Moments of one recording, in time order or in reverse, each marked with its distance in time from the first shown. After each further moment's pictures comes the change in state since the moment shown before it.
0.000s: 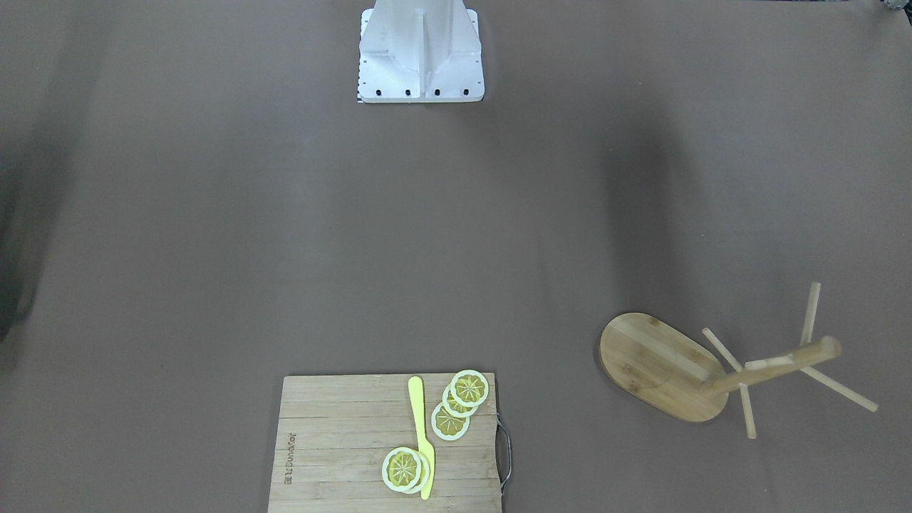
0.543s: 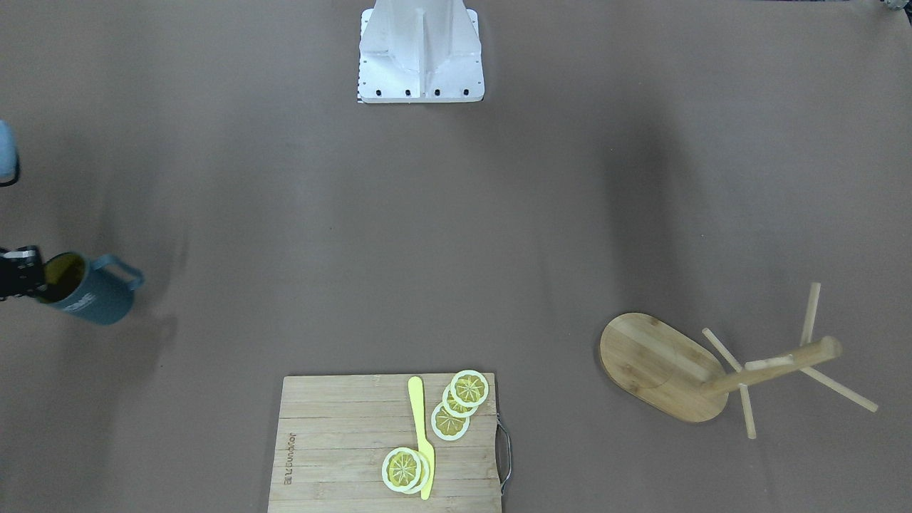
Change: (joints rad) left arm 0.000 -0.001 0.004 0.001 -0.026 -0.001; right arm -0.305 -0.019 0.392 -0.004 -0.035 0.250
